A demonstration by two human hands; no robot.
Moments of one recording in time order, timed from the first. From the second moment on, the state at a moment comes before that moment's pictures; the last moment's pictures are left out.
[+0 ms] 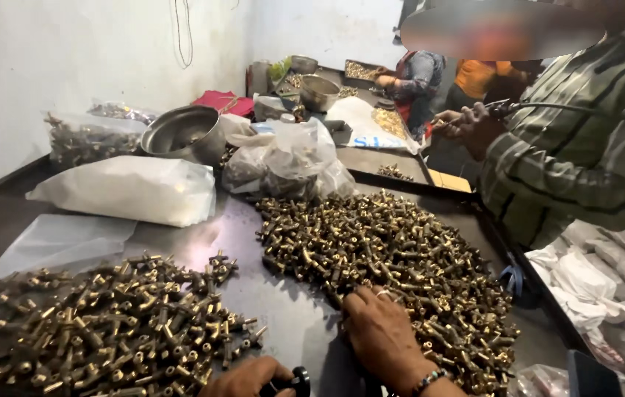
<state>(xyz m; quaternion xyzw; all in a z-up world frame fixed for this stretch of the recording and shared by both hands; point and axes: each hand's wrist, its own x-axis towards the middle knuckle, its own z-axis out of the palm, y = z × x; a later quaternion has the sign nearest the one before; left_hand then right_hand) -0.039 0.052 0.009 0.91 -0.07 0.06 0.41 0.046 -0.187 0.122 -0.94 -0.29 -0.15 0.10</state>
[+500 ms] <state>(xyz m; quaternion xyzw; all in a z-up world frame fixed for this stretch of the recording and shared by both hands) -0.027 0.044 0.029 0.84 0.01 0.00 0.54 0.032 -0.198 0.121 -0.95 -0.29 -0.02 0.08</state>
